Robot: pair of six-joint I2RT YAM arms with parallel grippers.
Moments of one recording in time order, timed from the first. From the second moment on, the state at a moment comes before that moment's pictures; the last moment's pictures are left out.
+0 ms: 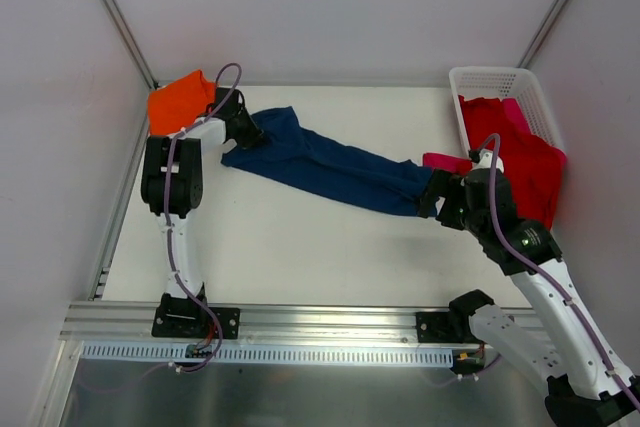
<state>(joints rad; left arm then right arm) -0.10 2.12 1.47 -0.25 0.20 -0.70 0.44 0.73 0.93 -0.88 0.19 0.57</state>
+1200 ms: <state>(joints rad) -0.26 1.87 1.49 0.52 0.53 -0.90 0.44 0.98 0.75 -0.65 0.16 0.54</state>
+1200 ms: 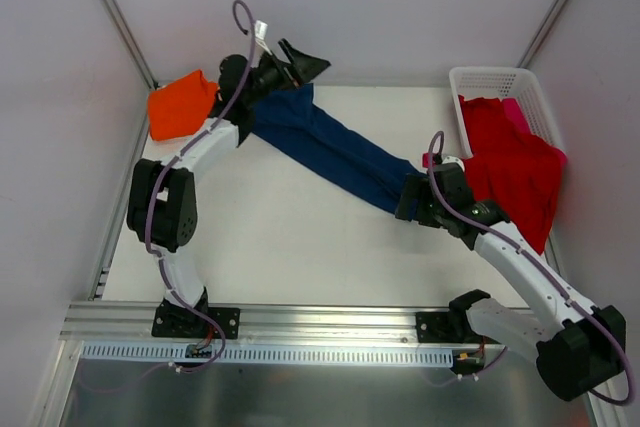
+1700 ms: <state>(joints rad) -0.66 2.16 1.29 0.54 0.50 -0.93 0.44 0.81 0.66 -0.63 0.18 0.54</state>
